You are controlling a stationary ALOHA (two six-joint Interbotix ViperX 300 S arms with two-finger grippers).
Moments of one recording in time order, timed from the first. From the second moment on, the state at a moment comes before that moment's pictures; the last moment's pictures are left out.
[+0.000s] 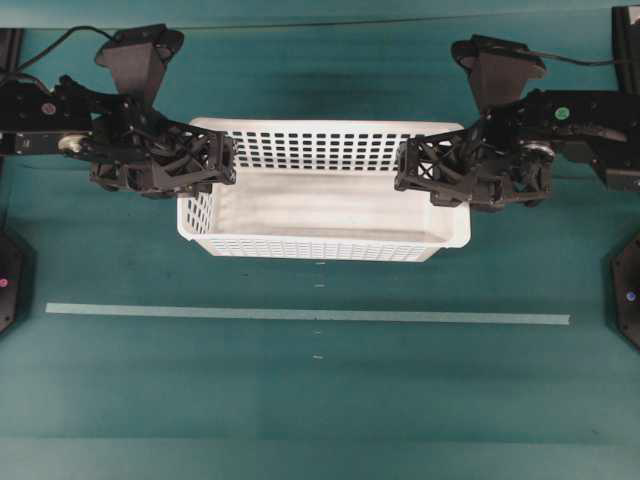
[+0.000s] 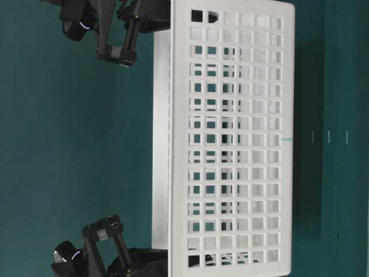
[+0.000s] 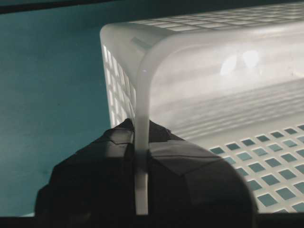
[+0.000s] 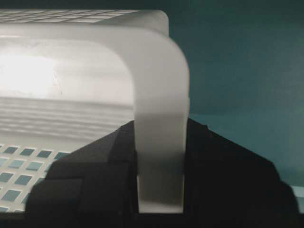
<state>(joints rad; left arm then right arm) 0.30 -0.20 0.62 0.02 0.67 -1.22 -0.25 -0.13 0.55 -0.03 0.90 1.36</state>
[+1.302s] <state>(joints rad) -0.08 -0.23 0.65 0.04 0.68 -1.53 0.12 -0.11 0.56 -0.09 0.93 1.71</state>
